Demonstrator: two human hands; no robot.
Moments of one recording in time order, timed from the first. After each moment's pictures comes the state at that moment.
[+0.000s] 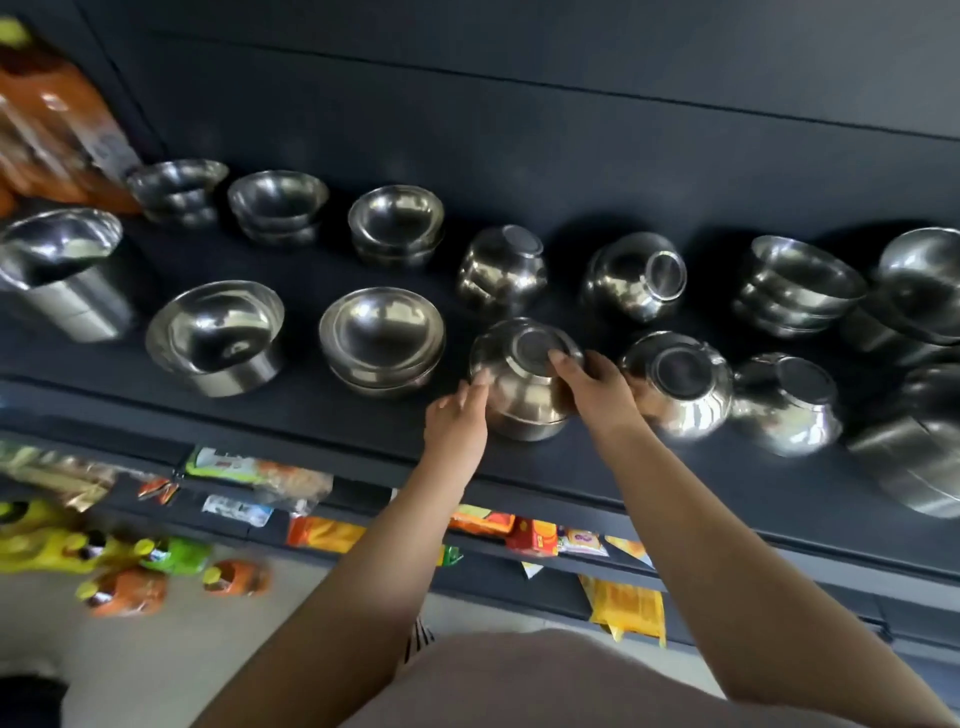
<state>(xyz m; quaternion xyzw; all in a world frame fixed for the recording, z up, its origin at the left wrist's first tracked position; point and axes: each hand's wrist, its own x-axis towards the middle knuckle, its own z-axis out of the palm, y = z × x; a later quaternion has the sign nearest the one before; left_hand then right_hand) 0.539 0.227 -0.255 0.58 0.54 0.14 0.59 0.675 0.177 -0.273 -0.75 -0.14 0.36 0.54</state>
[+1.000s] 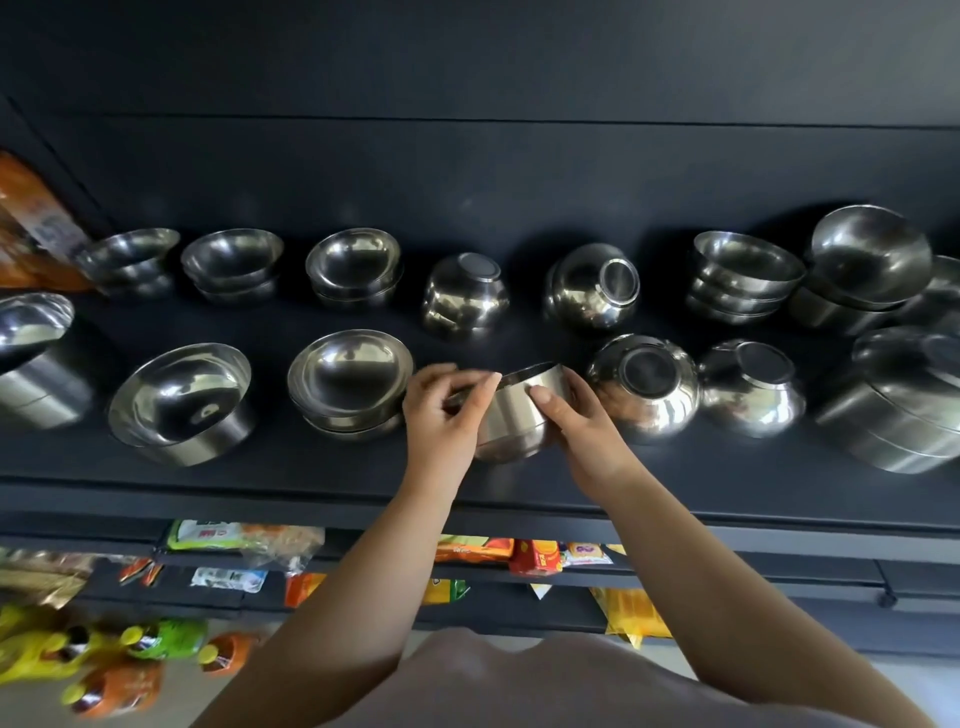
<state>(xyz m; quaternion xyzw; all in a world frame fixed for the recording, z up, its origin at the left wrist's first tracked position) 0.544 0.227 -0.239 0.64 0.39 0.35 0.57 0.655 0.144 -0.267 -0.58 -0.16 0.43 0.68</state>
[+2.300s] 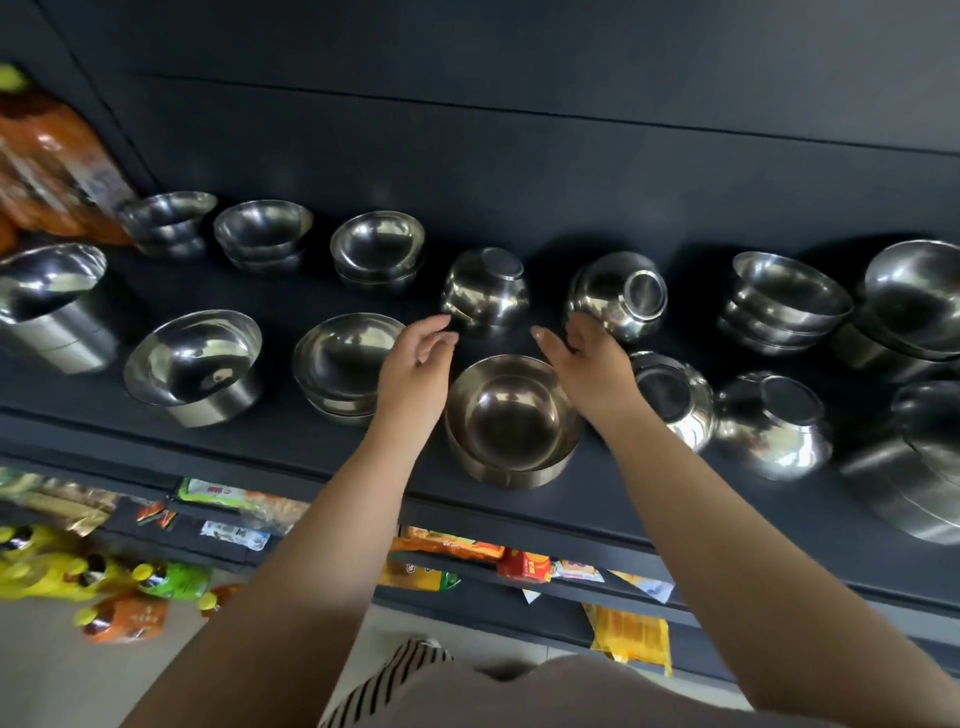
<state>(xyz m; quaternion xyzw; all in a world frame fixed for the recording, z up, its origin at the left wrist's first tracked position) 0.551 0.256 -0.214 0.60 0.44 0.32 0.58 0.695 0.181 -0.217 -0.81 -0.32 0.25 0.41</state>
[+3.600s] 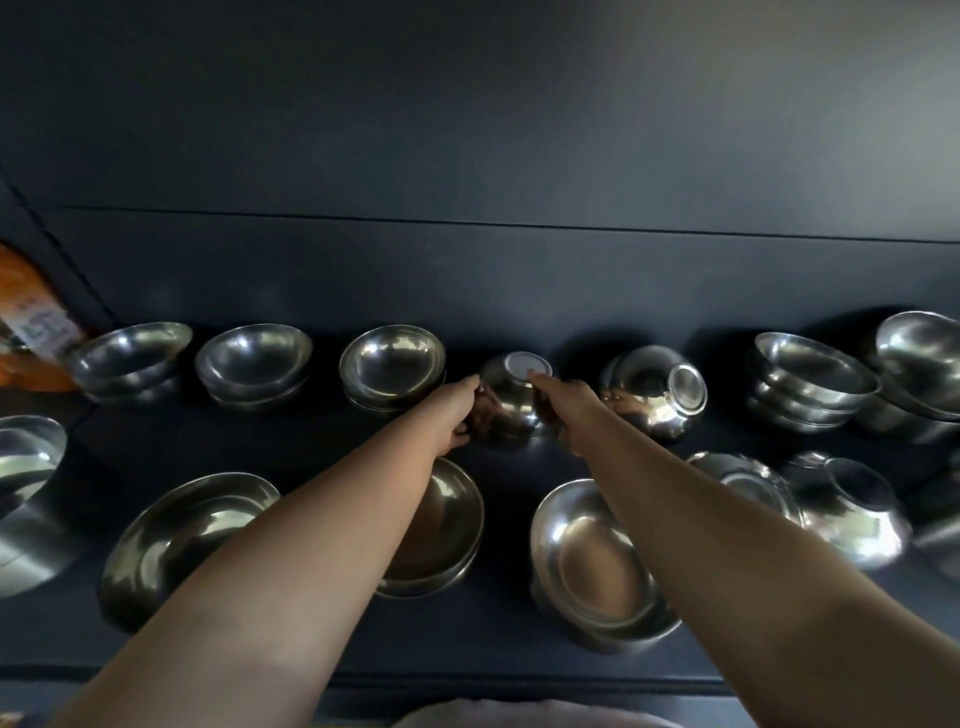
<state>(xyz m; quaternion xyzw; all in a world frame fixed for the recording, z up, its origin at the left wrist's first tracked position) 0.629 0.420 -0.245 0.54 0.49 0.04 0.68 0.746 0.337 -0.278 -0.73 -0.02 0.35 0.59</state>
